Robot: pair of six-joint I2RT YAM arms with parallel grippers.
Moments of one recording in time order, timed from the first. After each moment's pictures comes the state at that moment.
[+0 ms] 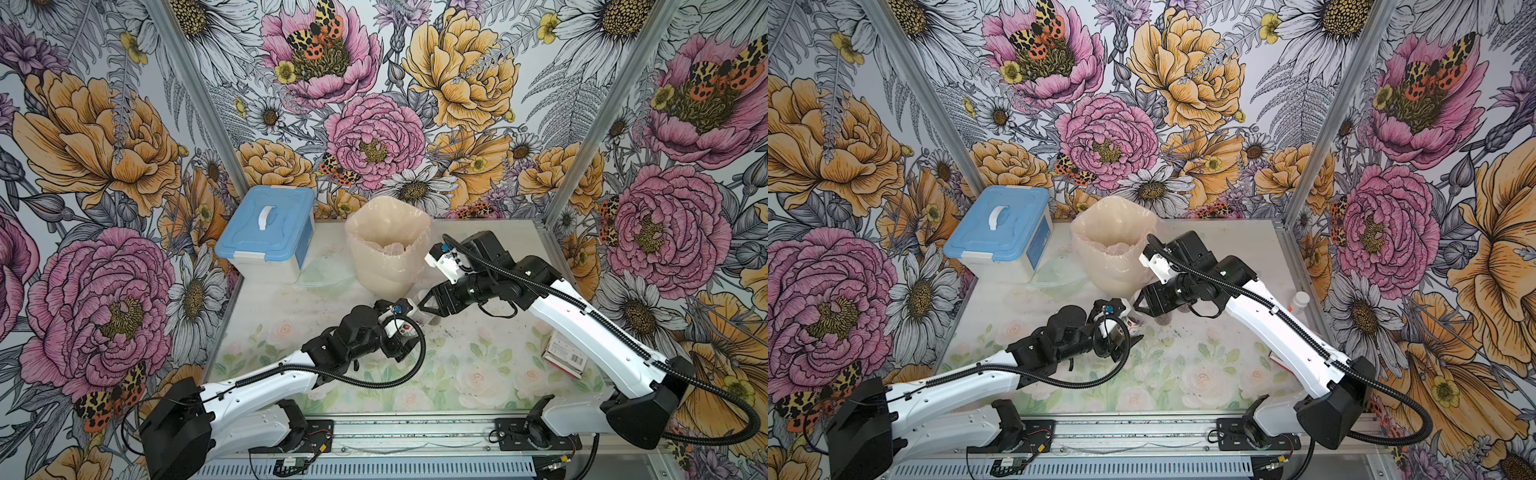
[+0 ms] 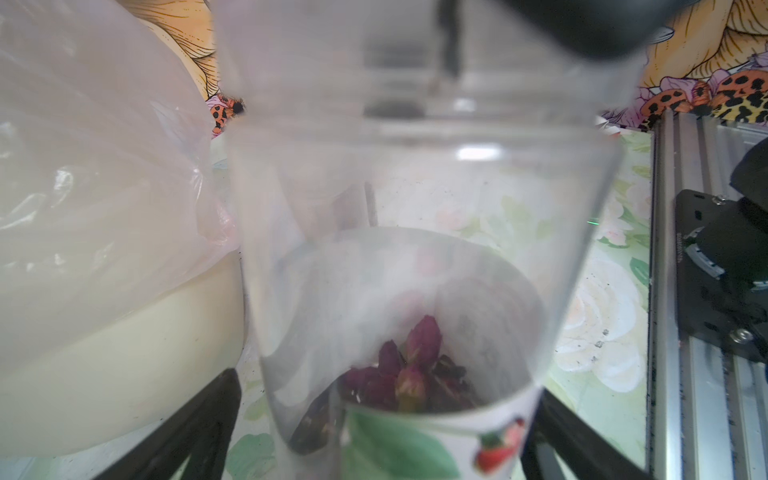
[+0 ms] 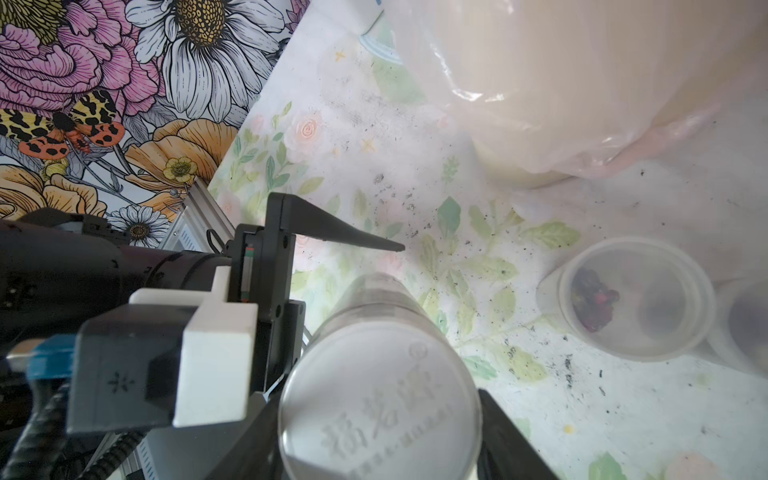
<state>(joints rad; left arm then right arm) -0.91 1.09 0.58 0.07 0.03 0.11 0.66 1.37 1.46 -1.01 -0.44 0.20</state>
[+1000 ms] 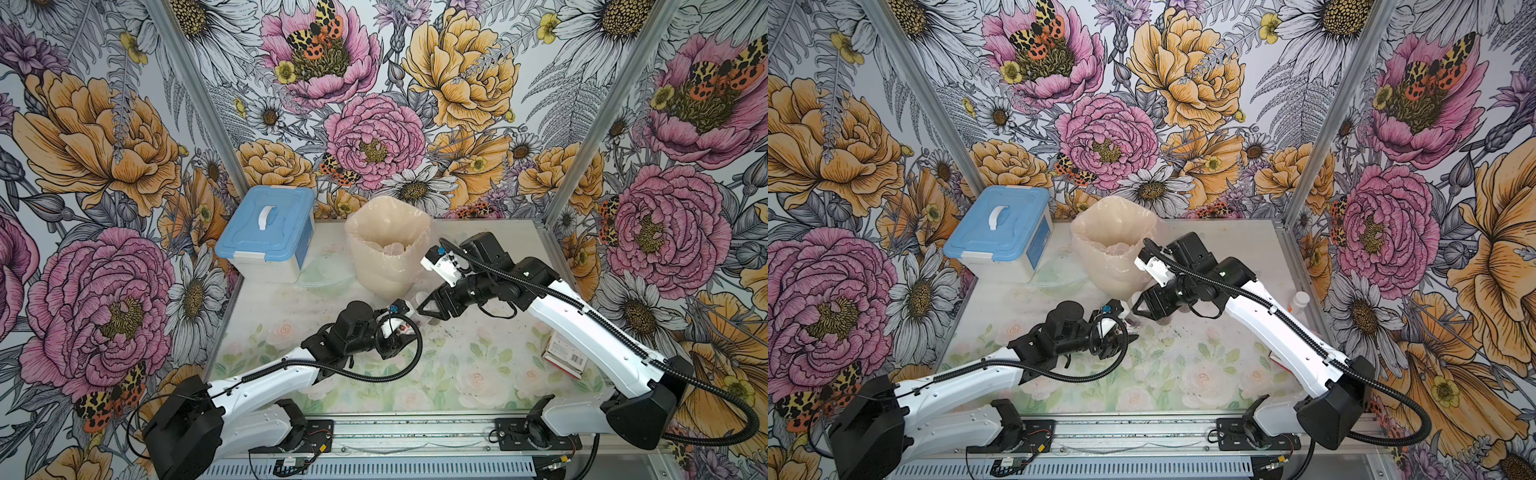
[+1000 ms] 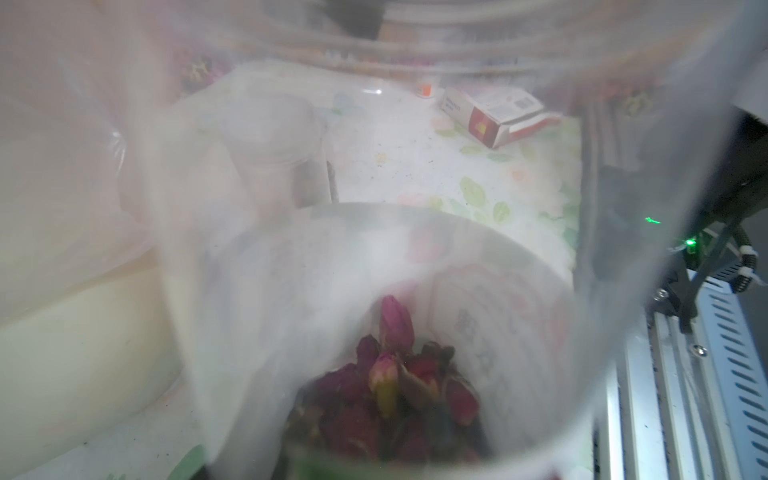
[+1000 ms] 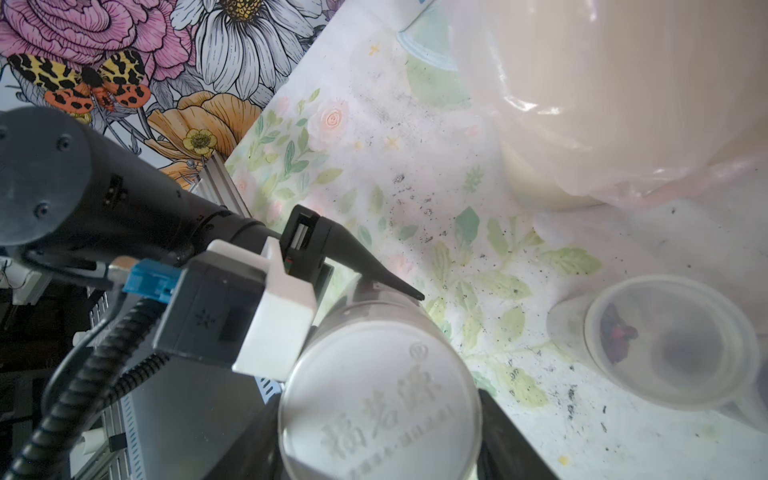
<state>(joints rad) -0.80 1.11 0.55 0.08 0.31 0.11 0.65 1.36 1.41 -0.98 -0.53 0.02</state>
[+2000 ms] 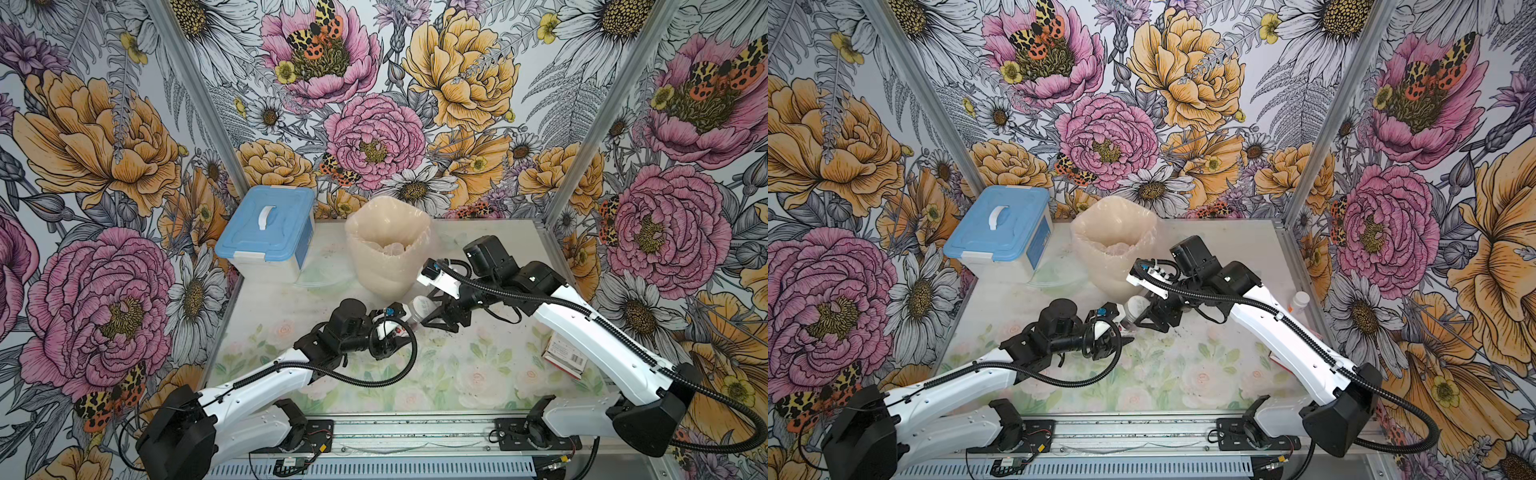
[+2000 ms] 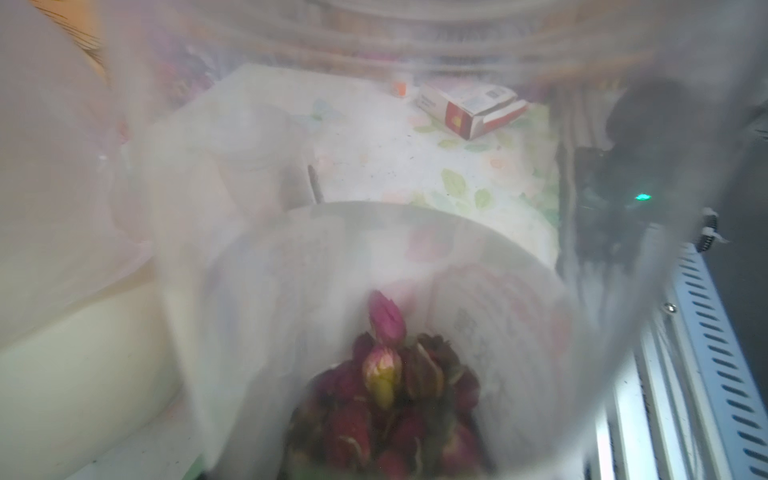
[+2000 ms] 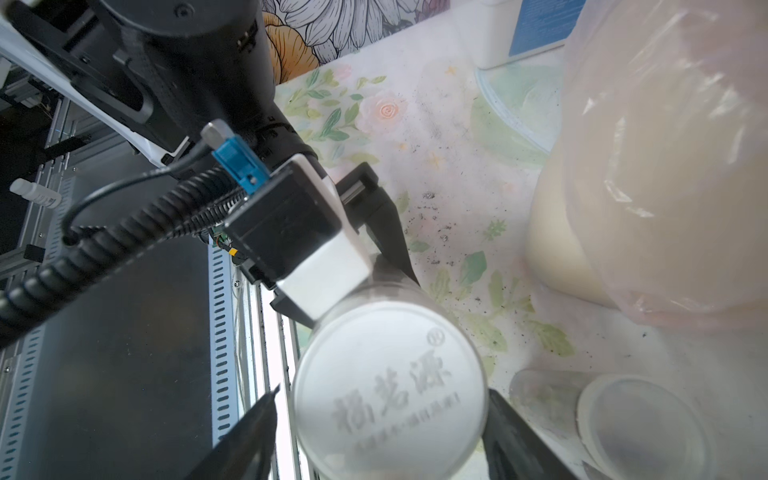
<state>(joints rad) -0.77 1.05 0.55 0.03 0.34 0.22 0.65 1.32 1.41 -0.99 -0.59 -0.29</state>
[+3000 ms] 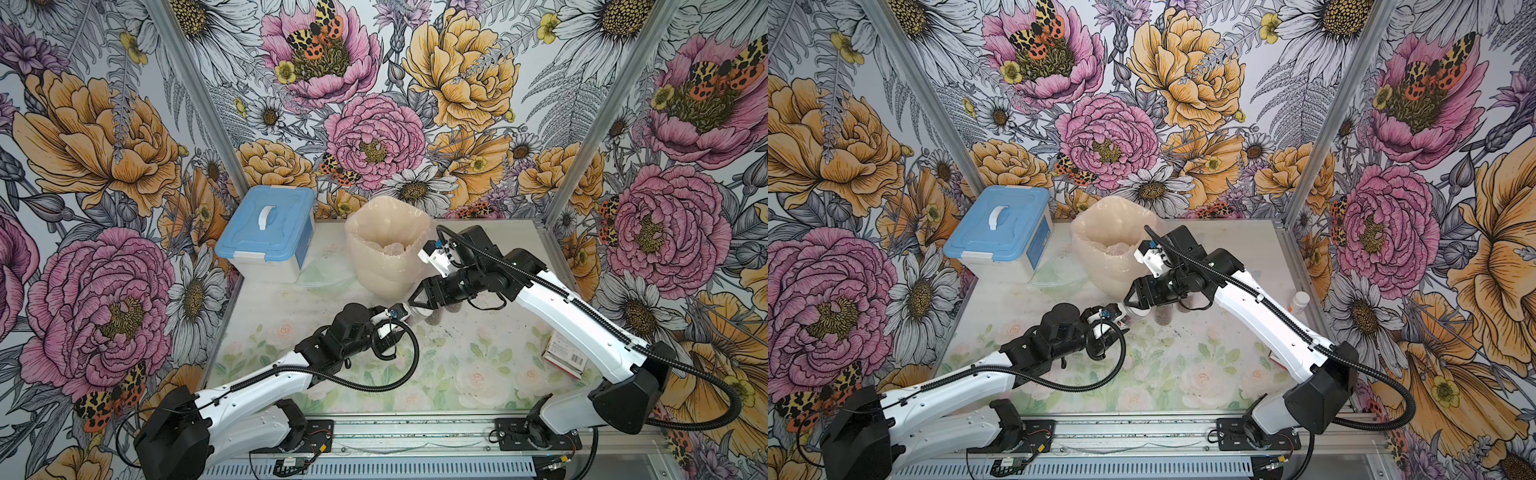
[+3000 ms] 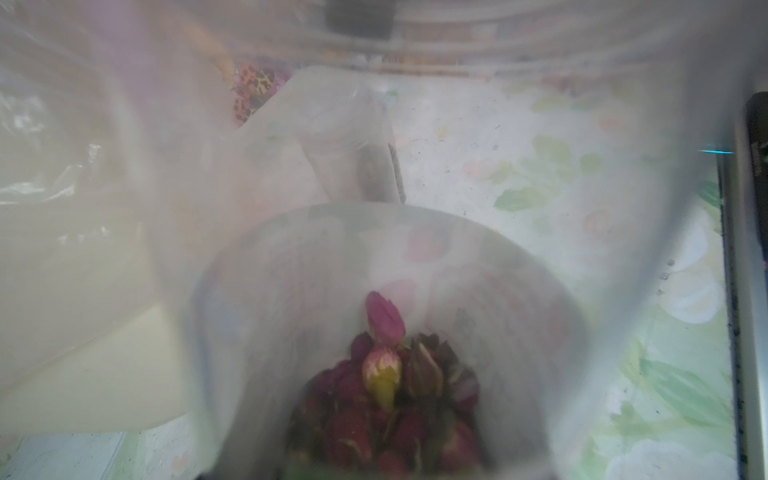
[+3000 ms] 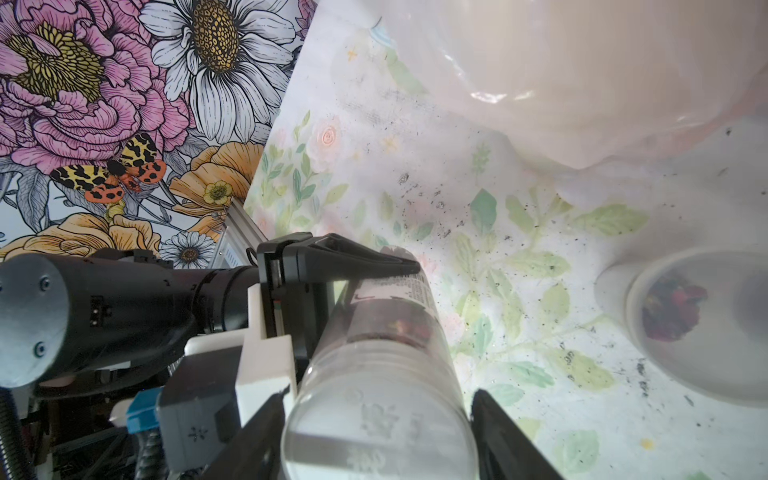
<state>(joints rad) -0.83 1.05 0.55 0.00 0.07 0.31 0.65 1.46 1.50 -1.00 -0.54 0.34</state>
